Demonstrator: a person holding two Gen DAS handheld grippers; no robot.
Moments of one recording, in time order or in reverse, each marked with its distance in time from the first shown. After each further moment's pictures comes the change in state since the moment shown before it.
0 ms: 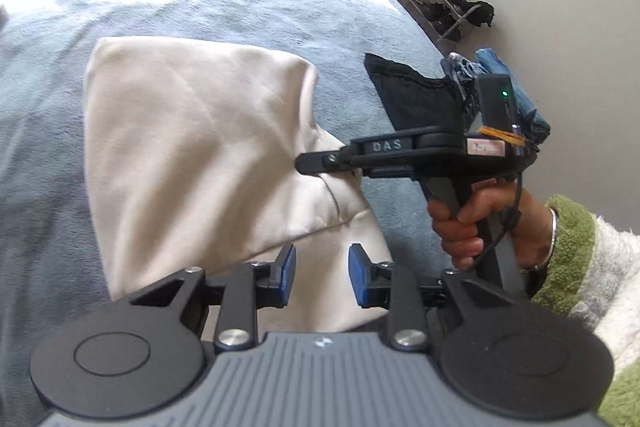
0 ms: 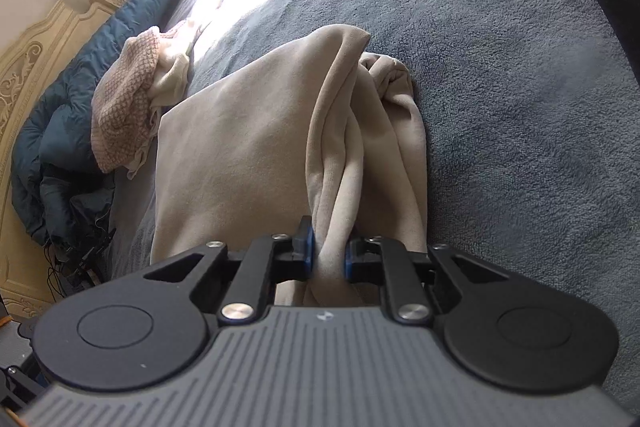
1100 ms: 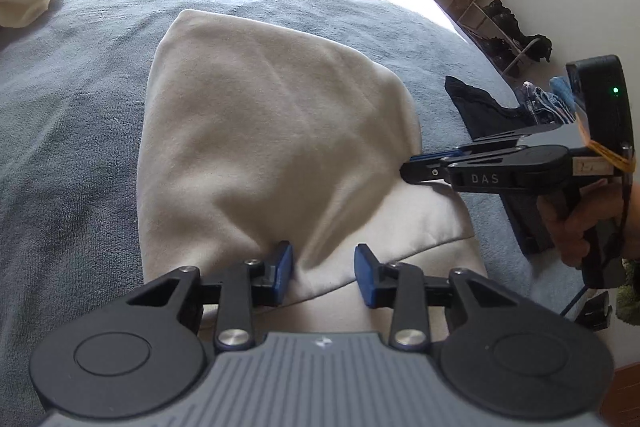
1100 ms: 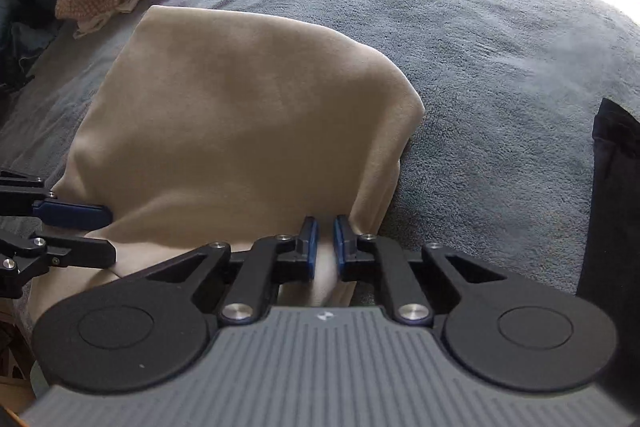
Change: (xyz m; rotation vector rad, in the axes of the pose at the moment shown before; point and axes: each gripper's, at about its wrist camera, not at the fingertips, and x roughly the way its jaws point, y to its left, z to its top) left arm 0.046 0.035 -0.017 -0.068 -0.110 0.111; right arm 0.011 0.045 0.013 -0.563 0.063 -0.326
